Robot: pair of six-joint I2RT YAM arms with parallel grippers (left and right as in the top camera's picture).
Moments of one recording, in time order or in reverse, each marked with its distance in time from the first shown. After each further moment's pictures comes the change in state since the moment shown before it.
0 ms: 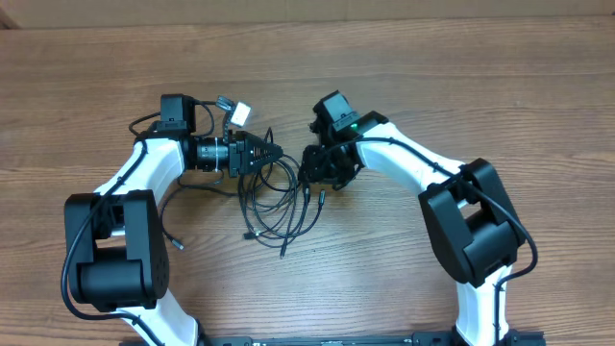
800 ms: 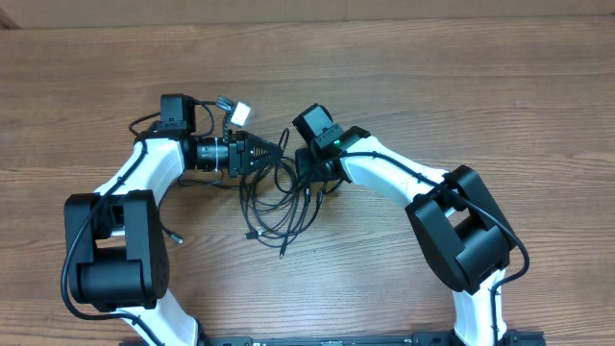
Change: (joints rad) left arm 0.000 0.000 0.000 0.000 -0.004 0.001; right arm 0.078 -0.002 -0.040 0.127 0.328 0.027
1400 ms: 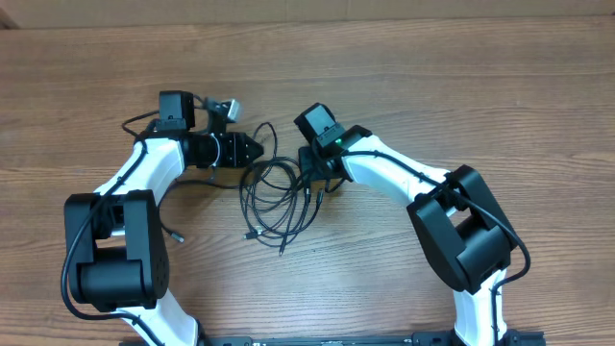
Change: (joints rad) left arm 0.000 0.000 0.002 0.076 -0.640 -0.428; right arm -0.011 -0.002 0.000 -0.004 -0.002 0.000
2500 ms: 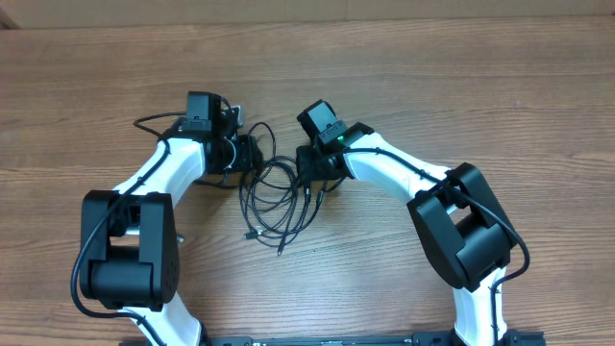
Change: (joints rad) left arm -0.113 0.000 0.000 -0.013 -0.352 -0.180; right arm -0.007 0.014 0.010 -0.006 -0.098 0.031
